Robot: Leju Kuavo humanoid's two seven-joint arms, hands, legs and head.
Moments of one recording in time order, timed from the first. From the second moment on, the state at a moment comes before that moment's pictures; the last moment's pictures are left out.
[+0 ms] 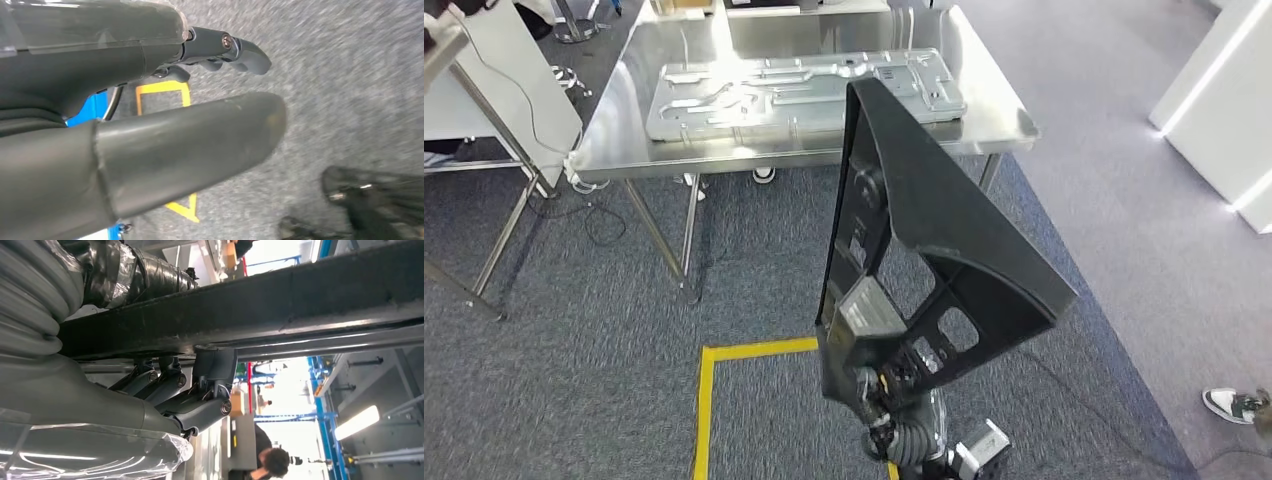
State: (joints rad) left arm -0.04 -0.11 0.78 -0.20 -0.84 0.06 -0.24; right arm 0.25 0.09 0.41 -1.79 0.11 -0.18 -0.63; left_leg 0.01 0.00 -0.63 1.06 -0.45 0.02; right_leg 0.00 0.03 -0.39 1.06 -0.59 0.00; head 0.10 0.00
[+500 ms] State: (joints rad) left arm -0.03 -0.12 0.79 -0.20 -0.86 0.06 -0.24; right arm 0.25 0.08 0.42 -1.75 0.14 -0.22 -0.58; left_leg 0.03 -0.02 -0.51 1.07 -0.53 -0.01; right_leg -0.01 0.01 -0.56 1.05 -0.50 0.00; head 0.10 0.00
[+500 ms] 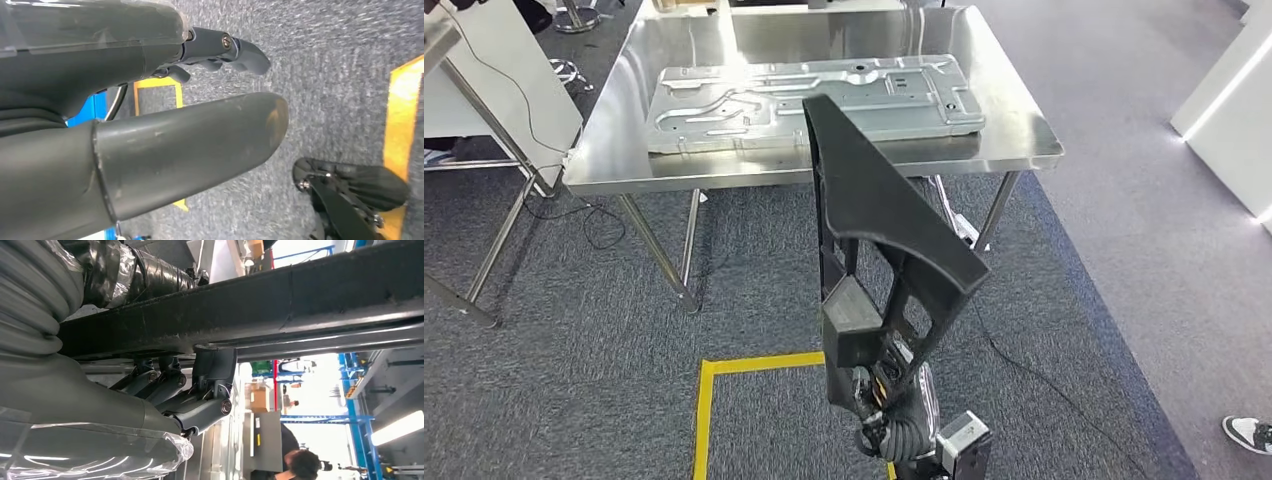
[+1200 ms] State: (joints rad) left arm -0.03 -0.11 0.85 -0.20 -0.90 0.05 -0.23; right arm 0.18 0.08 0.41 -1.70 0.95 -0.63 -0.22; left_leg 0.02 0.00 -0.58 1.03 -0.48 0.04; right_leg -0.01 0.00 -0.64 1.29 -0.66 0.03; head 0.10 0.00
